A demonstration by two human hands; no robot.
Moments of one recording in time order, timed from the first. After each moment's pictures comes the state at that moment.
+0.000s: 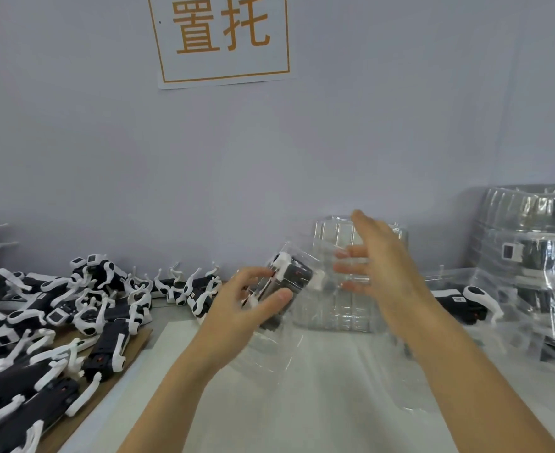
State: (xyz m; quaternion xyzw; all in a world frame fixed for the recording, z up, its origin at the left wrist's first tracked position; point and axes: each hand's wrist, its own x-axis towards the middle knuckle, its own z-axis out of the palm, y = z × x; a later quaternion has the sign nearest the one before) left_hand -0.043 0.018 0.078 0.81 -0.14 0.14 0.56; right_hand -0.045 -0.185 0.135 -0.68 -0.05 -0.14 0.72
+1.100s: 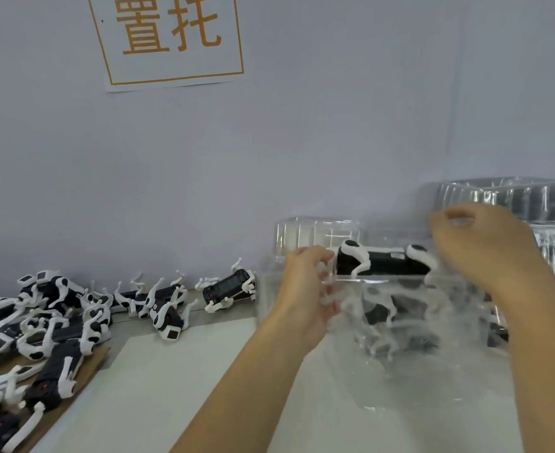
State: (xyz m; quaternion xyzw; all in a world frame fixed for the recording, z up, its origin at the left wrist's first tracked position) left_hand -0.038 -0.135 0.125 0.56 0.00 -0.09 0.82; right_hand -0.083 -0.309 0.164 -0.84 0.13 -0.30 0.42
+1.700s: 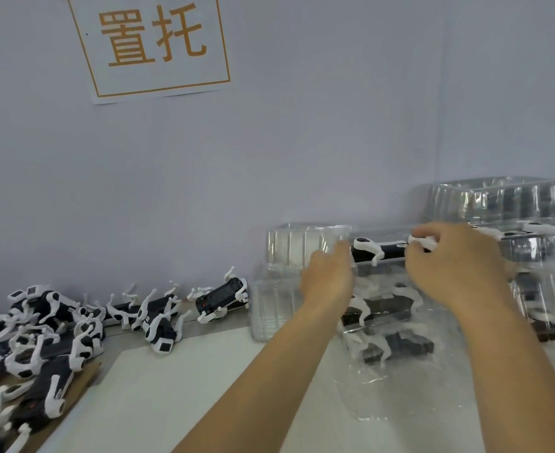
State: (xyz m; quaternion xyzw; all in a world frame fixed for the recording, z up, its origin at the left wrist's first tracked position) left_hand -0.004 -0.184 0.125 0.79 -0.01 0.01 0.61; right_hand -0.066 -0.304 0.148 -0.89 0.19 -0.28 0.31
